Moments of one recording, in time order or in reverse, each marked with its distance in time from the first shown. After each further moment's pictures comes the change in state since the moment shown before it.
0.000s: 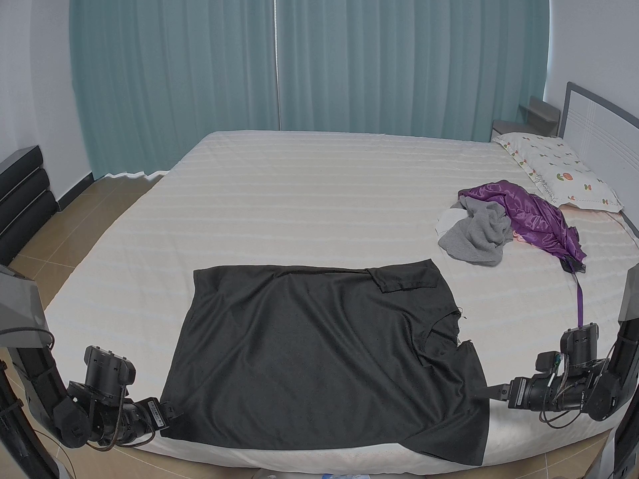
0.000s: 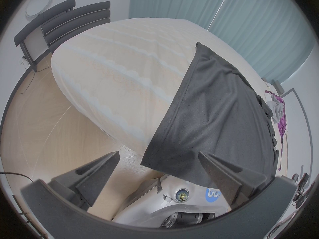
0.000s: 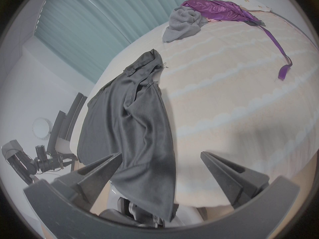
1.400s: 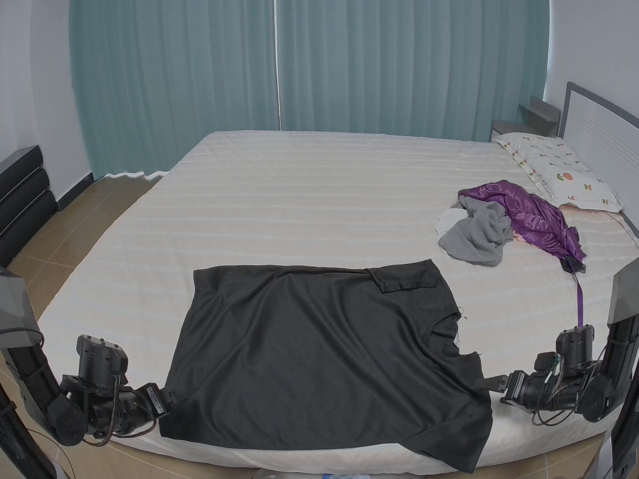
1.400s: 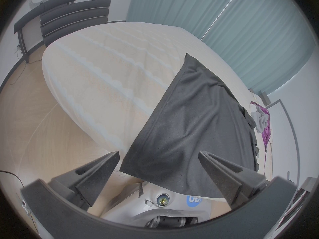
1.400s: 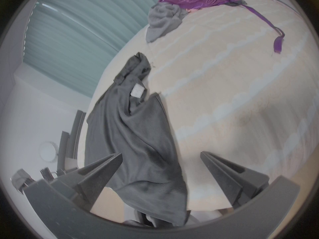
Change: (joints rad) left arm 0.009 -0.050 -0.016 -0.052 -0.083 -0.050; right arm -0.006 0.101 0.000 -0.124 0.008 0.206
